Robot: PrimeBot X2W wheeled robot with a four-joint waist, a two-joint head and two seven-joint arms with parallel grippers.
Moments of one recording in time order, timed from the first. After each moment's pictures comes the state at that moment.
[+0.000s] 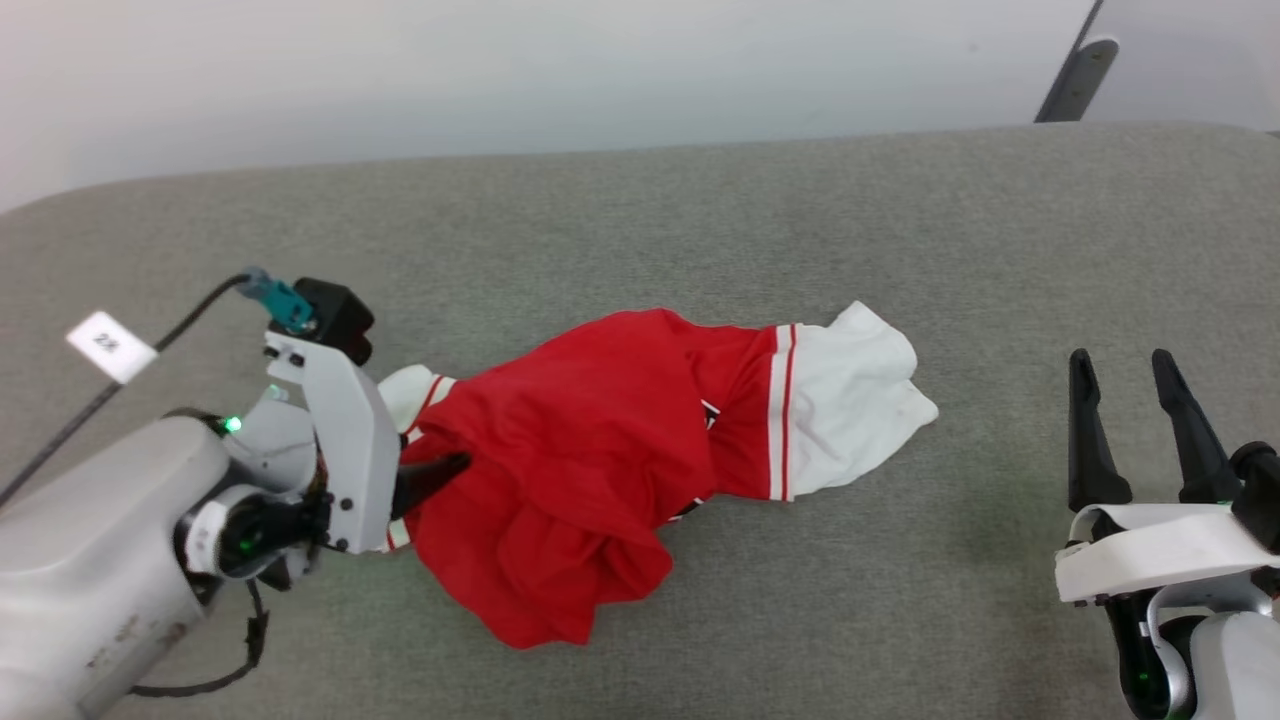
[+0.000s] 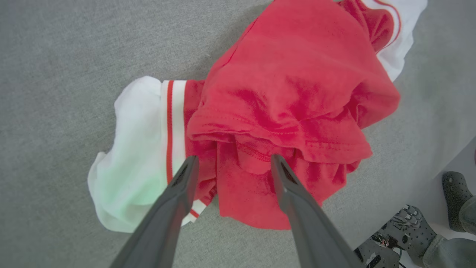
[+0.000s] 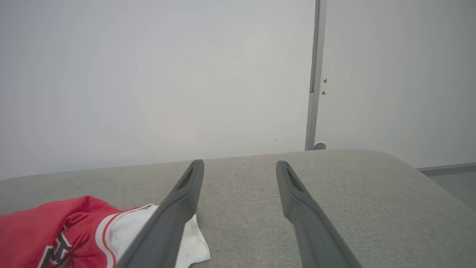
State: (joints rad) left arm -0.94 0.83 -1.17 0.24 -1.39 0.05 0.50; right arm -0.23 -0.09 -0.08 0.17 0.21 0.13 -0.21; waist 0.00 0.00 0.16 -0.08
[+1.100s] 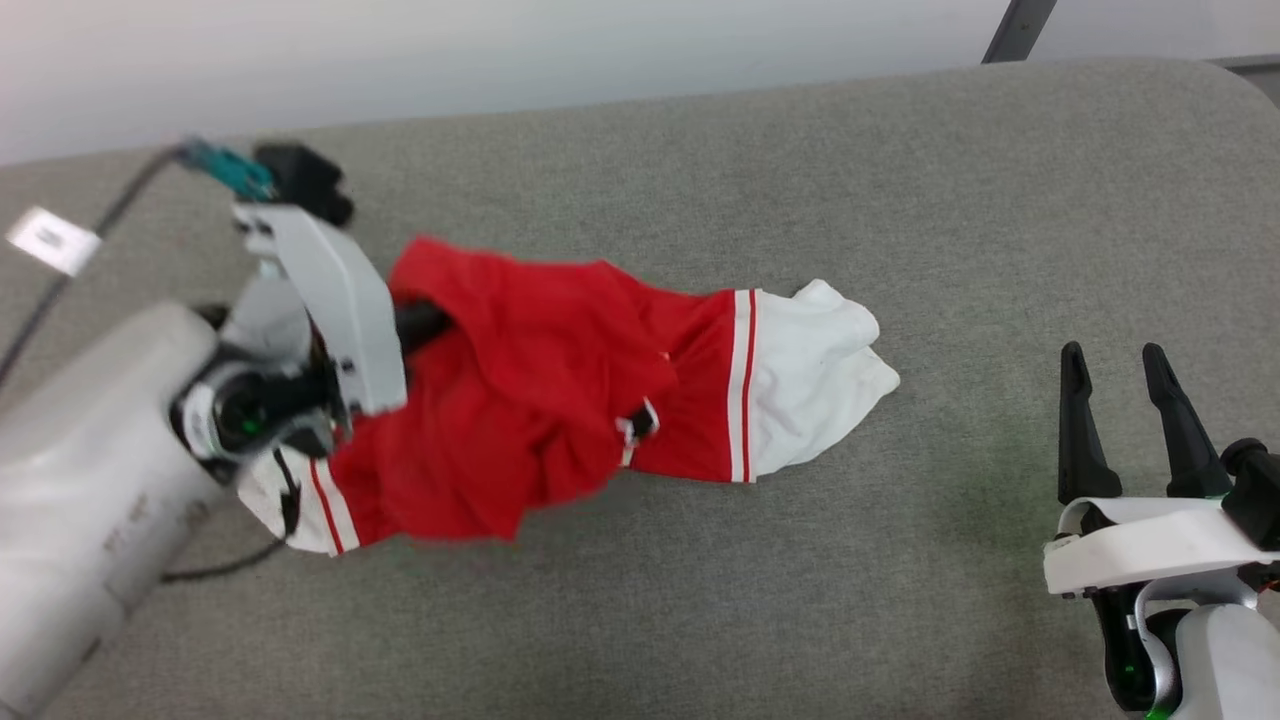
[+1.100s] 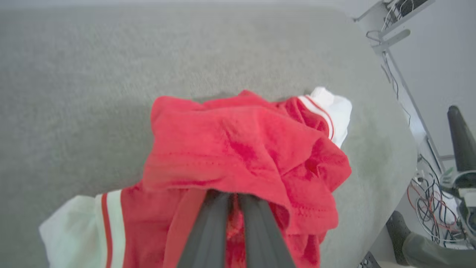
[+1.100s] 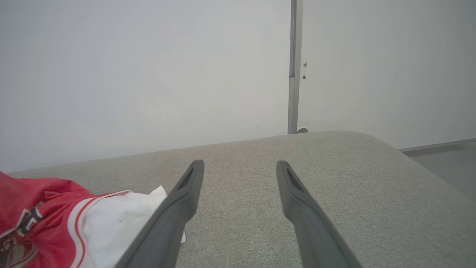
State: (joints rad) left arm -1.03 0.70 -1.04 0.40 -1.49 -0.03 0.43; right arm -0.25 -0.07 -0.08 0.20 0.22 0.13 -0.24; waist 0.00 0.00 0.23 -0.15
